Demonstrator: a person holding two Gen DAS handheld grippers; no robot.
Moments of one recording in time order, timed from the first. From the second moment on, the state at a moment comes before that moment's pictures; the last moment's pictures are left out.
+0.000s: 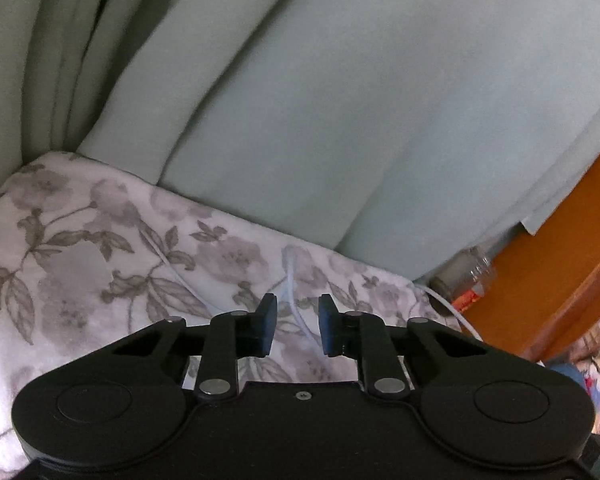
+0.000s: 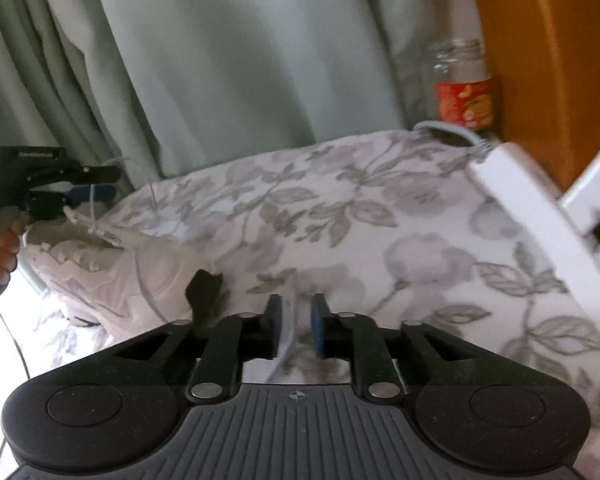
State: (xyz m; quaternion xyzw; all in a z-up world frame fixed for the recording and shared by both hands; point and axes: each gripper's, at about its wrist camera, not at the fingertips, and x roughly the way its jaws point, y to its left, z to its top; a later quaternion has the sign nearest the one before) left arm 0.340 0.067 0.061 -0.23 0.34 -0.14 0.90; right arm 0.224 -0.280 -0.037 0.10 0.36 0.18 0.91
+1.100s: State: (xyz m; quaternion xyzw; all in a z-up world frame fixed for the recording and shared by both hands) left arm 0.323 0.078 0.094 -0.24 0.28 -0.12 0.92; right arm 0.229 -0.273 -0.035 0.09 0.36 0.17 0.91
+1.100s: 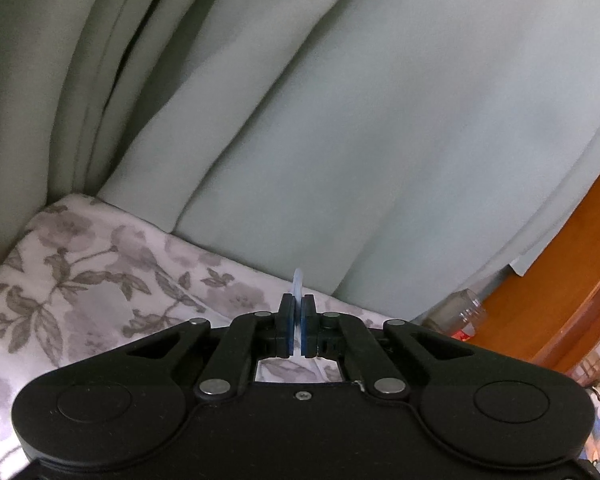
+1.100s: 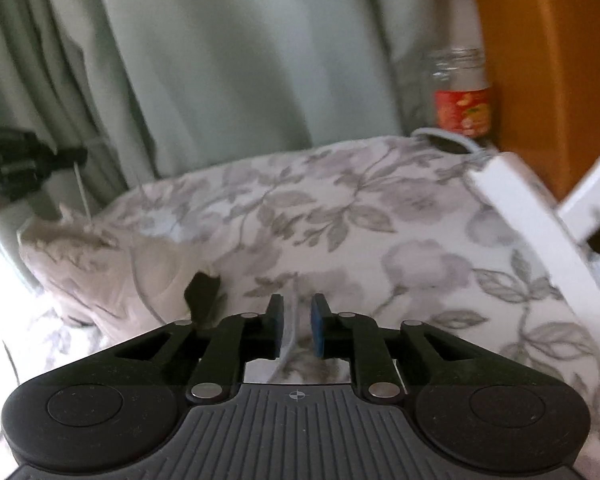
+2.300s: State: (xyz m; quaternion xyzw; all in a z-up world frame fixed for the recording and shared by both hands) left arm 0.297 0.092 0.091 -0.27 0.28 -0.13 0.91; right arm 0.190 -0.324 0.013 0.15 0.26 0.09 0.95
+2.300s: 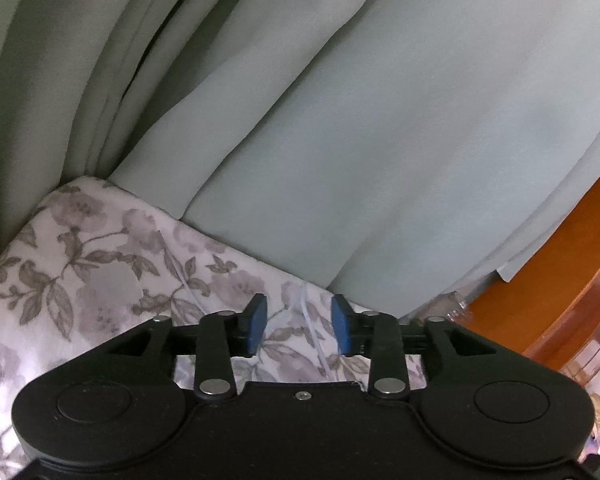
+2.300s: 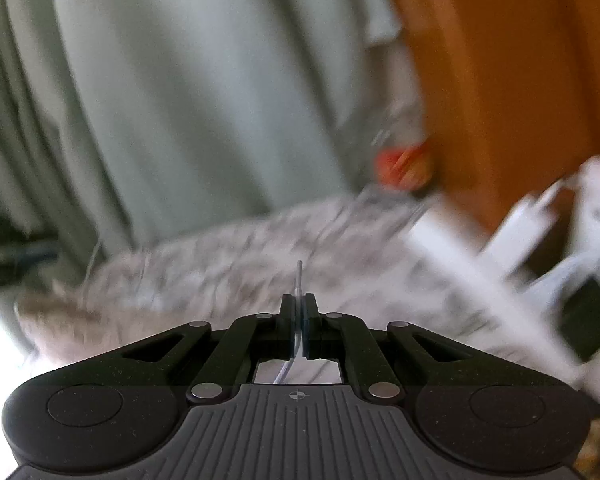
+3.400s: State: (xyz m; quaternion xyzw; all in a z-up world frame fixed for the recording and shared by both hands) left arm 0.210 0.045 0.102 -0.25 0.27 -0.22 0.90; right arm -0.012 -0.464 0.116 0.12 0.03 -0.19 0.97
